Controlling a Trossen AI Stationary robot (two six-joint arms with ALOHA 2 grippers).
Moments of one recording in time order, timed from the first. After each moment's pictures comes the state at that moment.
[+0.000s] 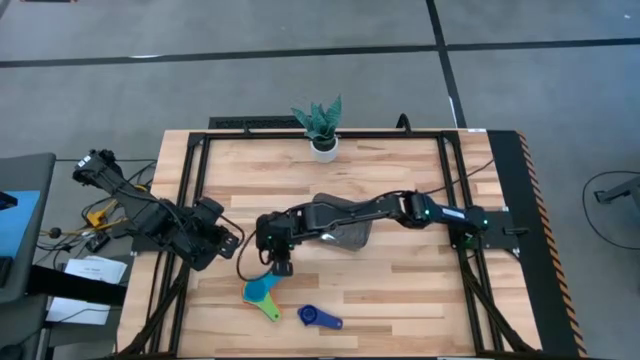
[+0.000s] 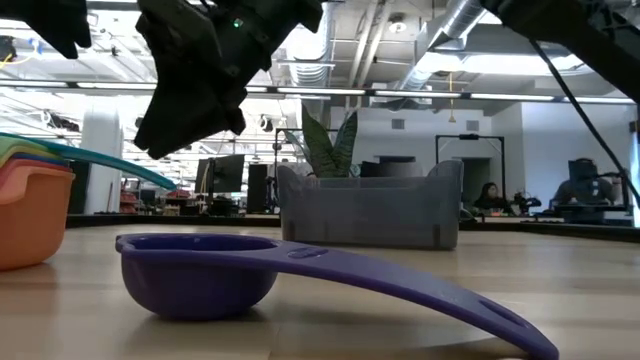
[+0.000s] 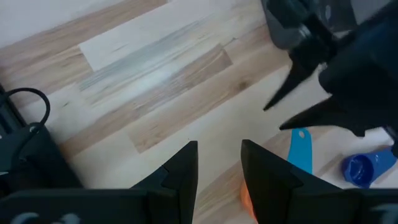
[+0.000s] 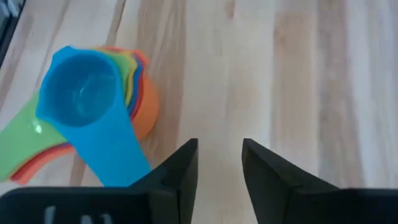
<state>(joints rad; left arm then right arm) -0.63 1.08 1.11 -1.27 -0.49 -1.62 0.11 2.49 2.33 -0.73 -0.11 0.07</state>
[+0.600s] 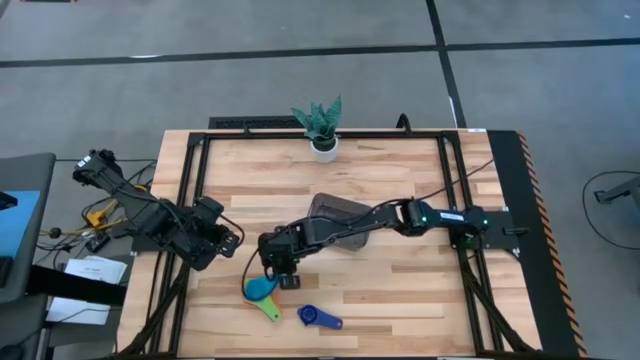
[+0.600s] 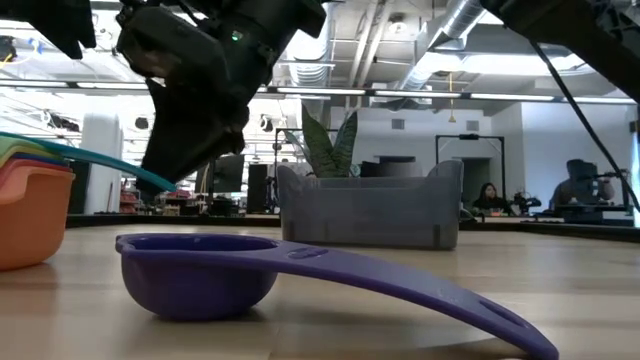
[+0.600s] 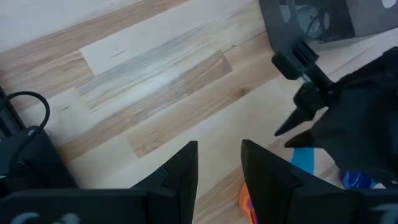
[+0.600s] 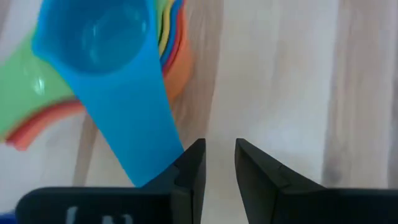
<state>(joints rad) -0.63 1.08 1.11 -1.27 -0.51 -1.63 0.17 2.54 2.33 -0.79 -0.10 0.06</state>
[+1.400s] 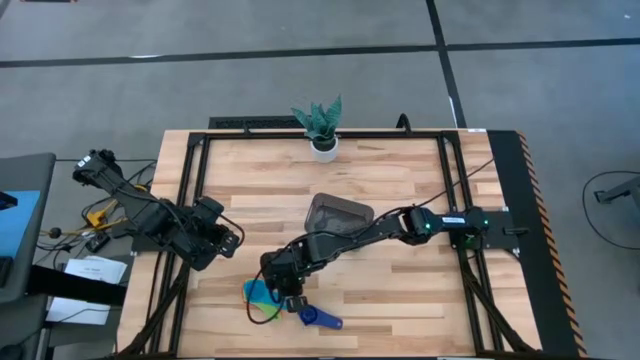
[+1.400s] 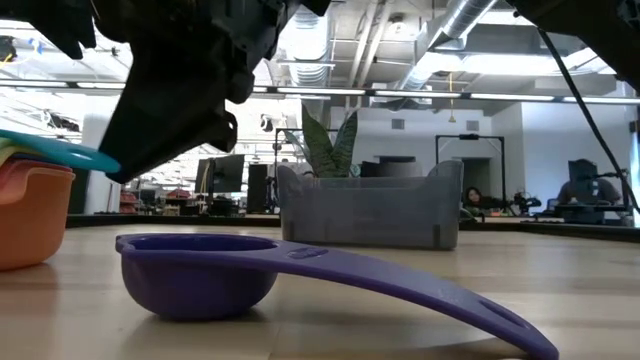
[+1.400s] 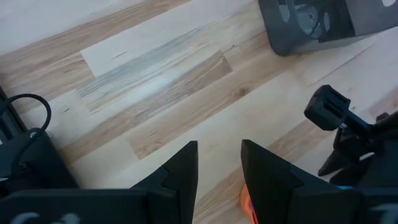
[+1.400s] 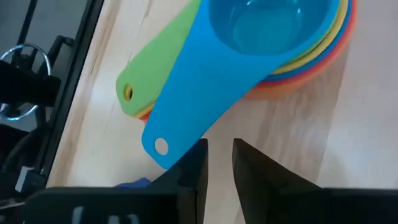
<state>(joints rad) -0.63 1.08 1.11 -1.27 -0.51 -1.62 0.25 2.54 2.33 -0.80 -0.26 0.11</state>
